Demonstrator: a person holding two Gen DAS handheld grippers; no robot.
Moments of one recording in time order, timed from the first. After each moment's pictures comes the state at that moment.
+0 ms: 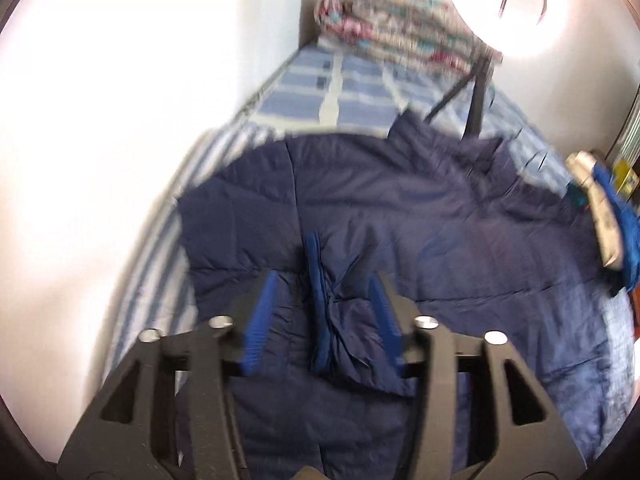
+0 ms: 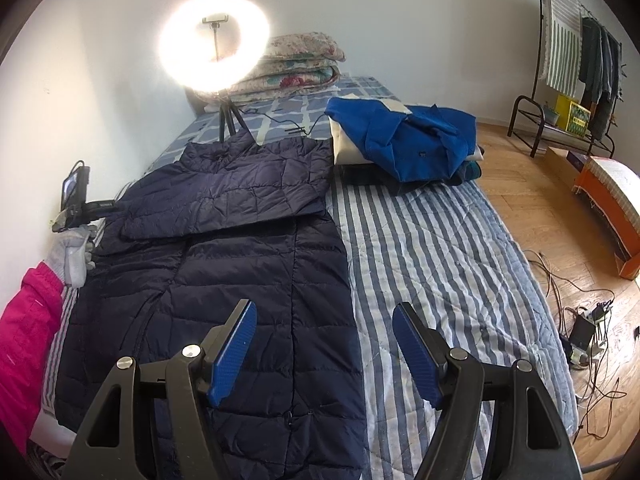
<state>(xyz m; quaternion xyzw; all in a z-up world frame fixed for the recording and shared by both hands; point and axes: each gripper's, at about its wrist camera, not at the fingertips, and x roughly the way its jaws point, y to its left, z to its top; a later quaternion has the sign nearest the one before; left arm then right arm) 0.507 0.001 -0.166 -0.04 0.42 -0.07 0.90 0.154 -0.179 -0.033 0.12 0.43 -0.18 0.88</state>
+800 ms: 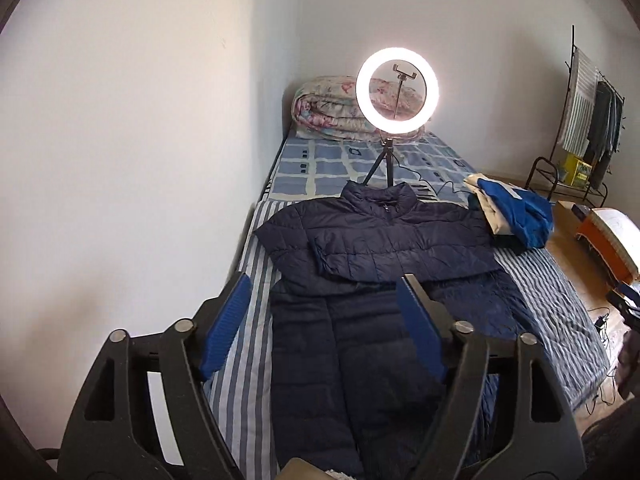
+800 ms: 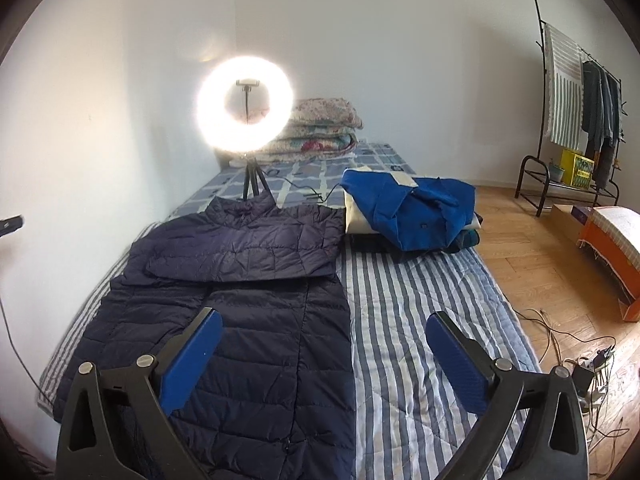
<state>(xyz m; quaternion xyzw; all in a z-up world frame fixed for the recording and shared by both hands) 0.195 0.068 0.038 0.01 0.31 -0.11 0.95 0.118 -0.172 0.008 0.09 0.32 -0.16 0.93</state>
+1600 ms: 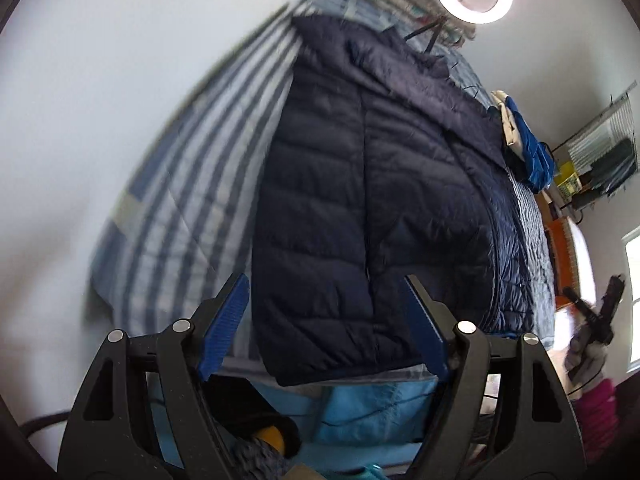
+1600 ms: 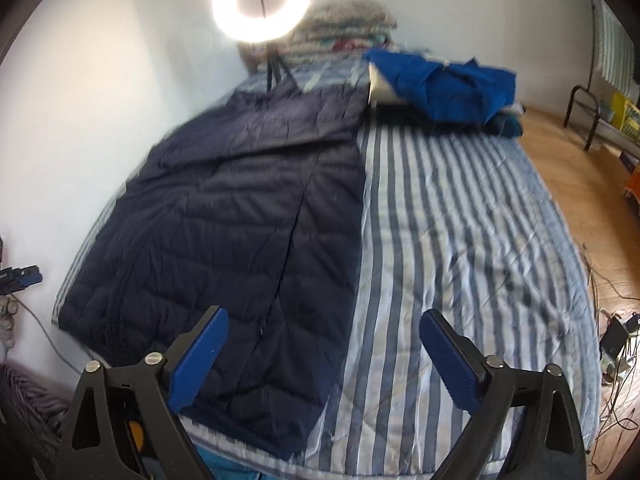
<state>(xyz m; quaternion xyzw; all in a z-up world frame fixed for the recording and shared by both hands) 0.141 0.134 -0.174 -0.18 0.54 -0.12 0.81 0.085 -0.203 -0.108 0.13 0.50 -0.04 0.85</state>
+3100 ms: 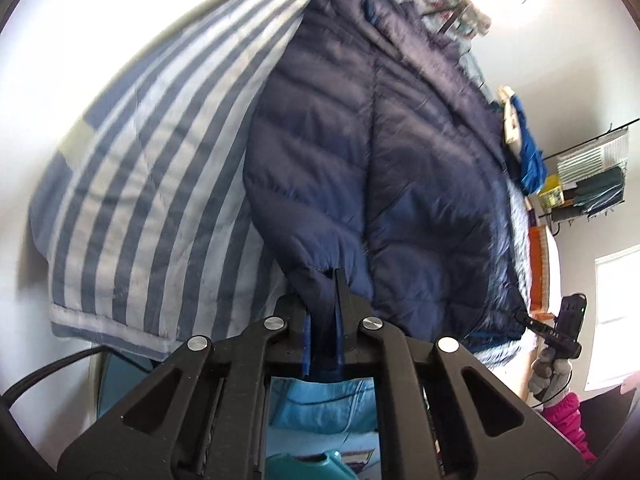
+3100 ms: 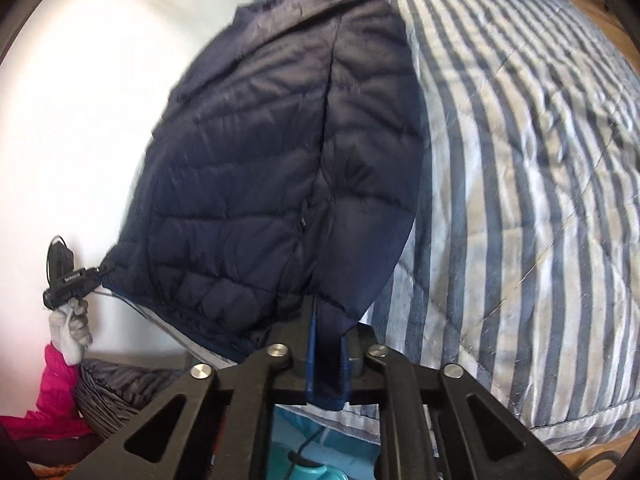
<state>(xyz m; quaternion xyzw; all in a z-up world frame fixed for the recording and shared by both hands) 0.147 0.125 -0.206 -0.24 0.56 -0.14 0.78 0.085 -0.196 -0.166 0.29 0.58 0.06 0.76</state>
